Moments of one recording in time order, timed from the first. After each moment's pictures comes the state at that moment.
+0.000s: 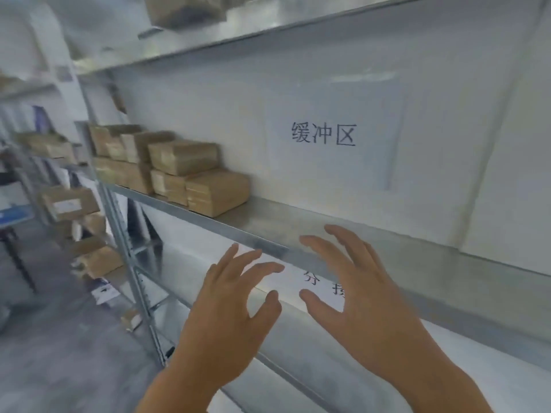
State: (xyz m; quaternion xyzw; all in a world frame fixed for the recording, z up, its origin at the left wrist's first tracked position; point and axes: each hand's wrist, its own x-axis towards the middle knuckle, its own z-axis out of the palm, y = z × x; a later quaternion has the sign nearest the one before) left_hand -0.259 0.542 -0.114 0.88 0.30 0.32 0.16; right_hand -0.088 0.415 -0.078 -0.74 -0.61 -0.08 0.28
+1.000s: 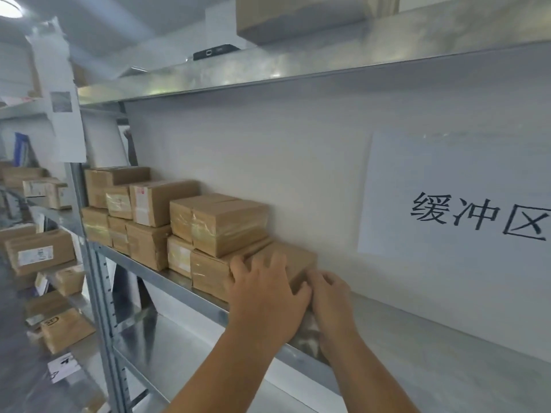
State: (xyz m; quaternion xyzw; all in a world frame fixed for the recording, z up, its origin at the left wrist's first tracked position) left_hand -0.190 0.854 -0.047 0.86 0.43 0.27 0.05; right_hand -0.086 0.817 -0.079 -0.66 -0.22 0.19 0.69
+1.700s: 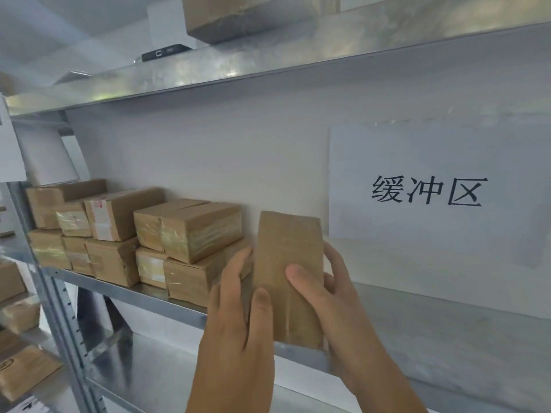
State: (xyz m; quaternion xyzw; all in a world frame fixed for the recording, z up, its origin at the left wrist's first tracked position) left_hand -0.250 0.804 -0.061 0.74 0.20 0.51 0.39; right_hand -0.138 0.730 -0.045 -0.52 -0.31 0.26 0.75
